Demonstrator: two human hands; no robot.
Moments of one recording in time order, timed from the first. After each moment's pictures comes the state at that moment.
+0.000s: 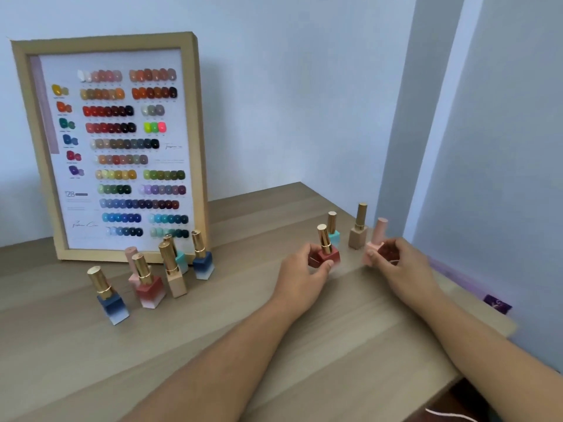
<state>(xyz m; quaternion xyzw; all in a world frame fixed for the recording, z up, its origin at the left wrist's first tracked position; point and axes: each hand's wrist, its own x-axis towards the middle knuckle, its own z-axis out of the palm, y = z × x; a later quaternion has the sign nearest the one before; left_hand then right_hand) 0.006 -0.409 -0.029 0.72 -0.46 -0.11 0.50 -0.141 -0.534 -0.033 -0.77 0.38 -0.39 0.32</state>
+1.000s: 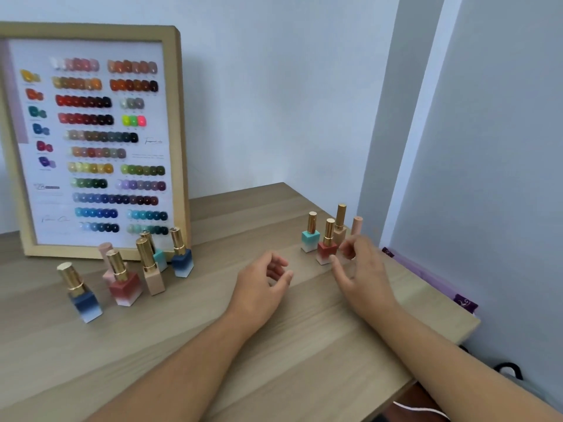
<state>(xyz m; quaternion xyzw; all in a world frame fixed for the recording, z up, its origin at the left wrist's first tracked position) 0.013 -0.373 -0.033 0.73 -0.46 -0.08 0.49 -0.133 -0.494 -0.029 -0.83 0.28 -0.44 0.20</state>
